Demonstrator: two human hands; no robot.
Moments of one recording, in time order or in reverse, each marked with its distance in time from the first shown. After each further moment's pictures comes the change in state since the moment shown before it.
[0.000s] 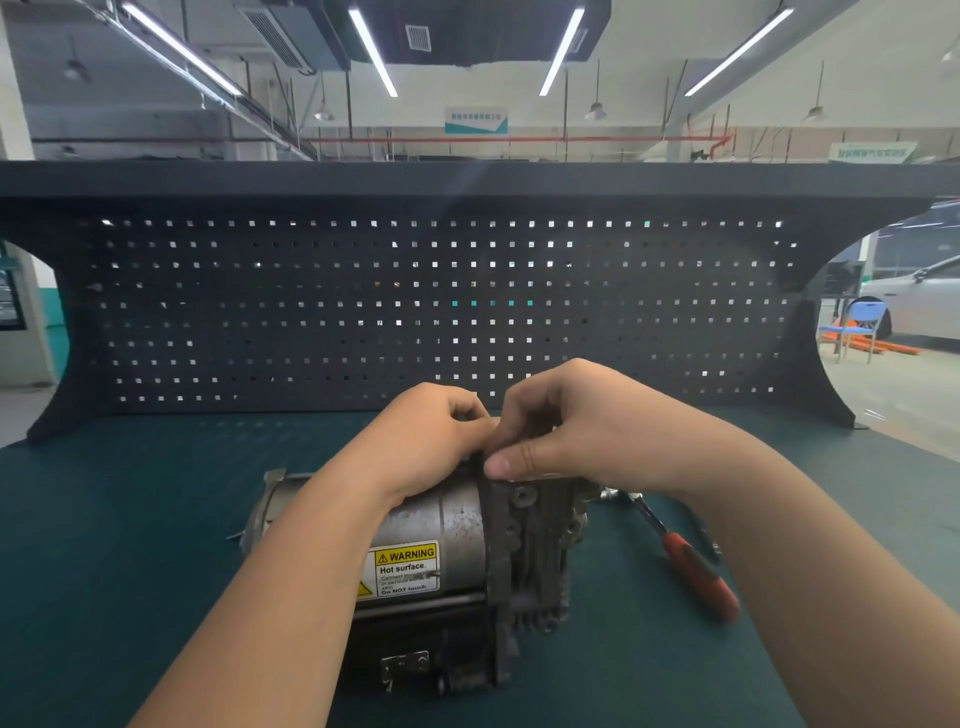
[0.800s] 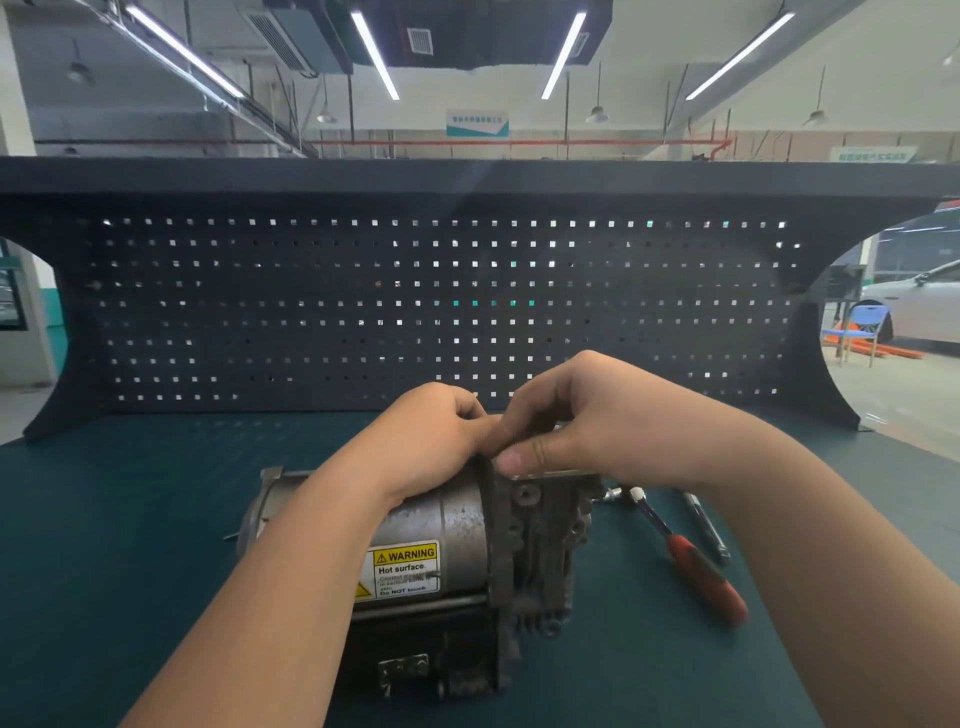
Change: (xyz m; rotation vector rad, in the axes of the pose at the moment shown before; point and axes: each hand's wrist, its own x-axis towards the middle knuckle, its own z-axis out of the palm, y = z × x) left_hand 0.002 0.001 0.000 0.054 -0.009 -0.028; right_hand 0.000 0.001 -0.005 0.012 -0.031 -0.035
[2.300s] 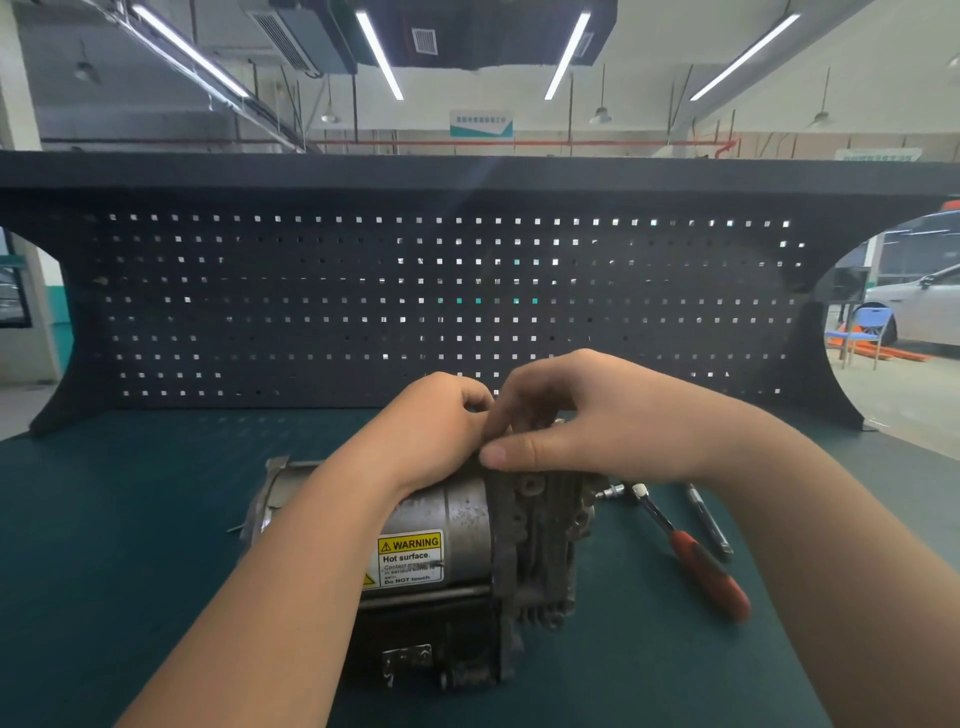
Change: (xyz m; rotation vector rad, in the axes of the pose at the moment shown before) left_hand -0.004 0.004 0.000 0.033 0.011 0.076; right_hand -0.002 -0.007 0.003 -0.116 -0.002 0.021
